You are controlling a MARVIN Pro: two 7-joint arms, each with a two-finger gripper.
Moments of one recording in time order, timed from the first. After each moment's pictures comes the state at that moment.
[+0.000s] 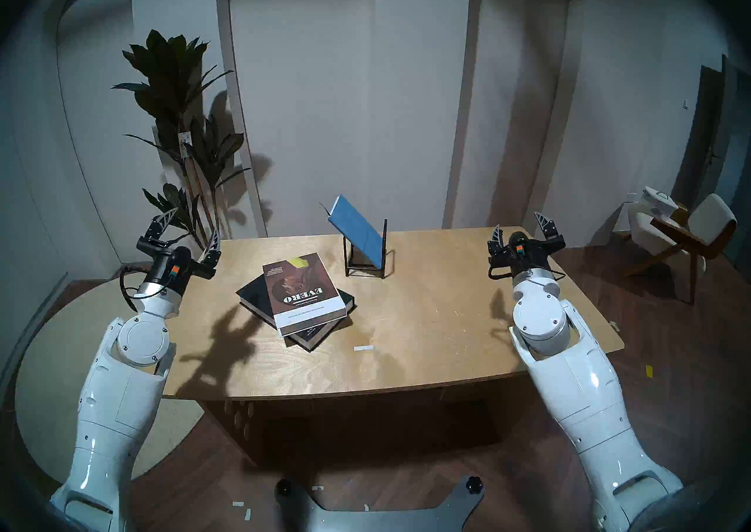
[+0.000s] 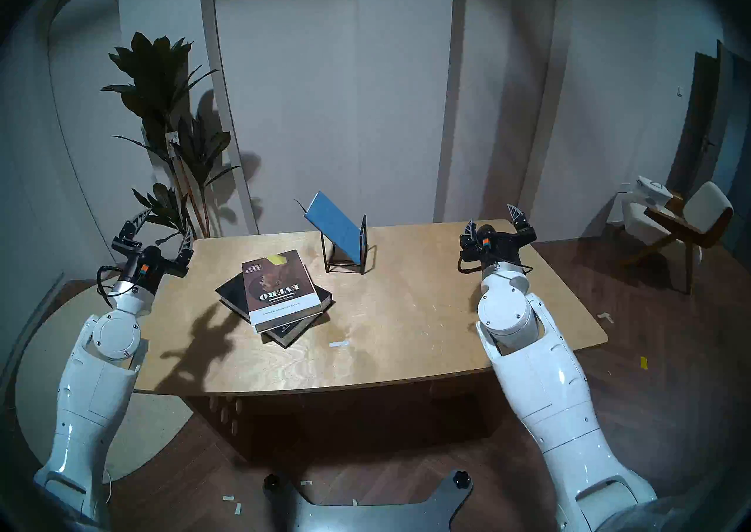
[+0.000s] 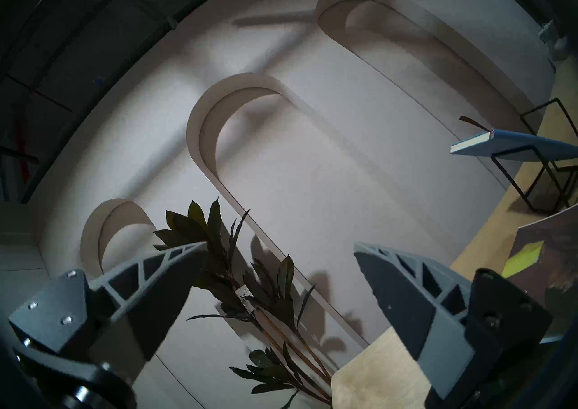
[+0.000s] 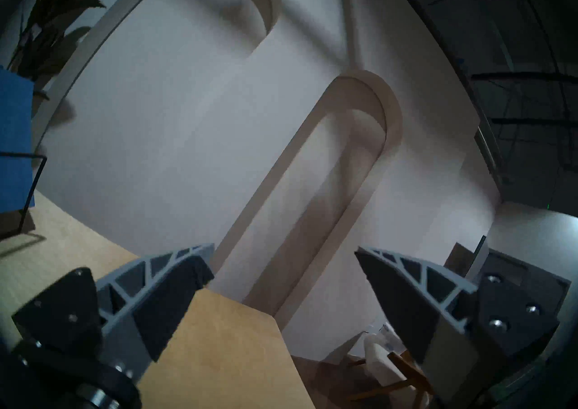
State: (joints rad) left arm 1.54 -1.05 -1.72 -1.49 0.26 -0.34 0.05; right arm -1.37 -1.26 1.44 -1.53 -0.27 0.04 -0.31
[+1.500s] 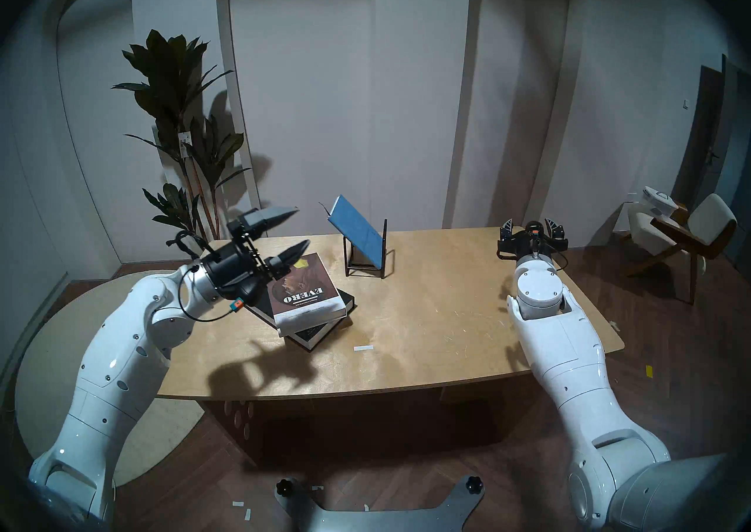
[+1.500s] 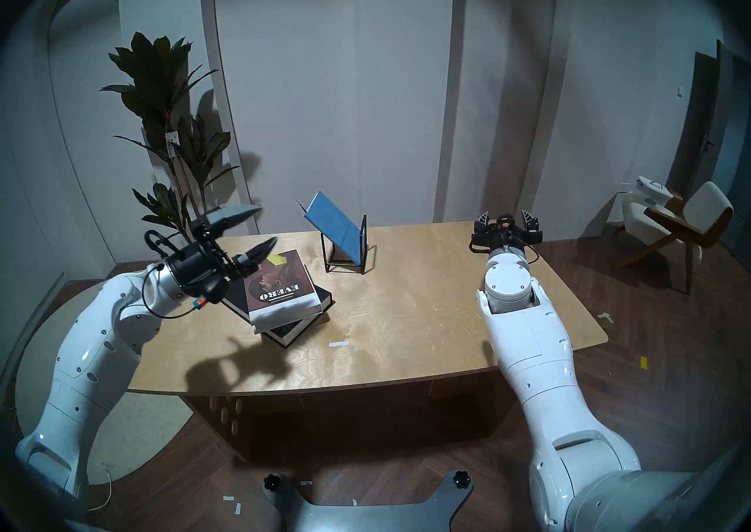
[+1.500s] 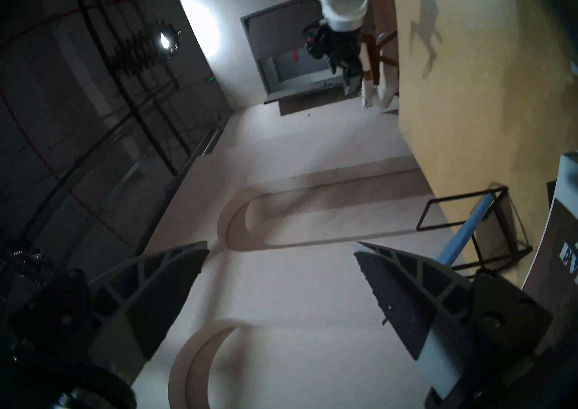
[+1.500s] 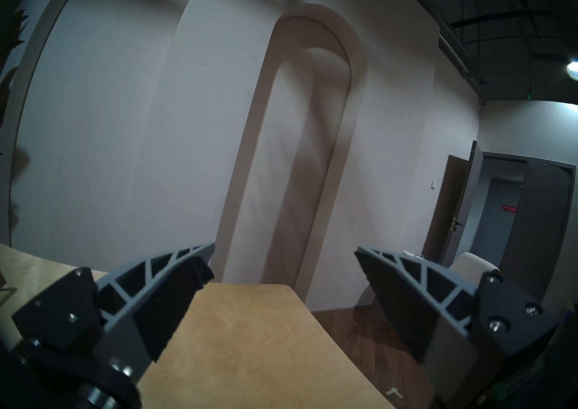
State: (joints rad) left arm 1.42 -0.92 -1.45 -1.65 1.15 -0.80 0.25; right arm -1.16 -1.33 1.53 -1.22 -0.05 0.00 -0.30
